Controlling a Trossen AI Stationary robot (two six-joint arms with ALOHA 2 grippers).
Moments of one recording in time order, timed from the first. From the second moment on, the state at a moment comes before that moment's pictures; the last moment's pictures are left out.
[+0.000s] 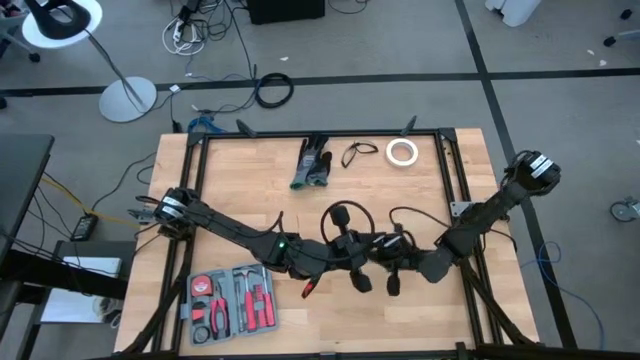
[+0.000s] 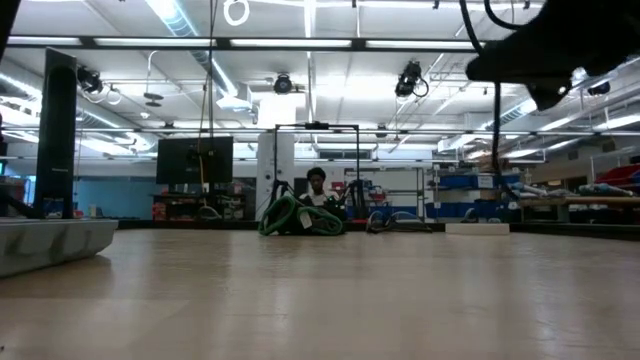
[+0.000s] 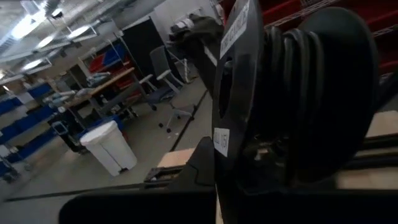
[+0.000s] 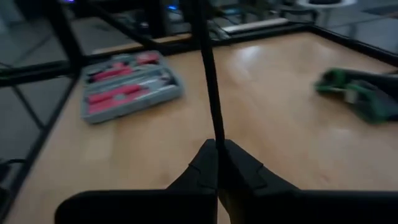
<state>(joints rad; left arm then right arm) -0.39 1.95 1.71 0.24 -0.76 0.39 0.69 1.35 0.51 0.43 0.83 0.44</state>
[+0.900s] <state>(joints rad) -0.40 1.92 1.71 -0.38 -0.84 0.01 0.93 0.91 0.51 -0.05 1.21 0.52</state>
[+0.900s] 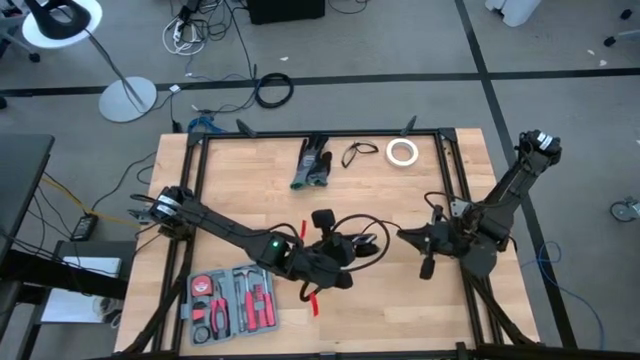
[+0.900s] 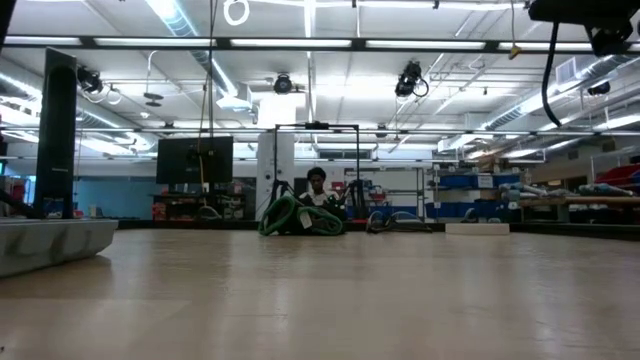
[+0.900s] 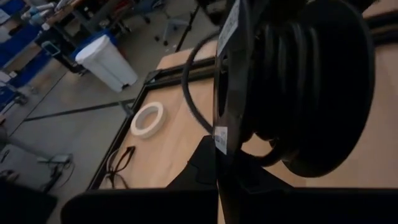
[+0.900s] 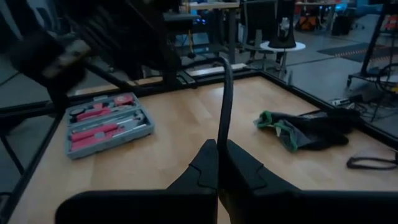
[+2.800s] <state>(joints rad) -0.30 1.92 1.73 -0.43 -0.89 -0.01 0.76 1.36 0.82 0.51 0.98 -0.15</state>
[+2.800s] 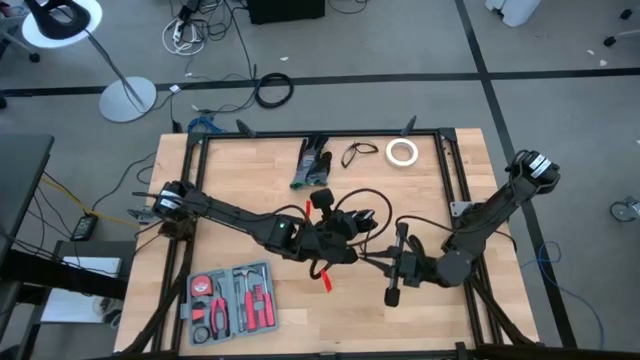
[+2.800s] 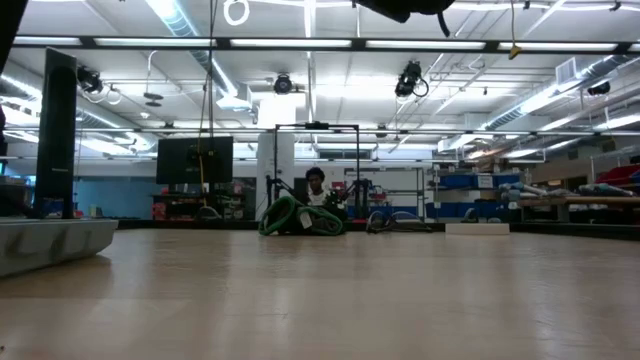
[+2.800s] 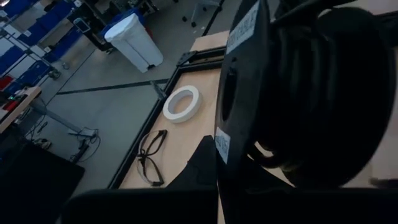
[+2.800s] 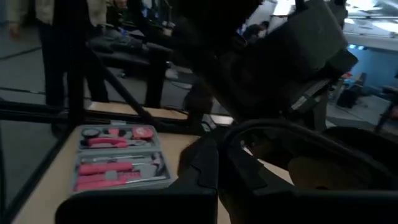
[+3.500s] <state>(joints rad) -0.29 1.92 1.74 -0.36 -0.85 -0.03 0.74 1.33 0.82 0.52 1.15 -0.34</state>
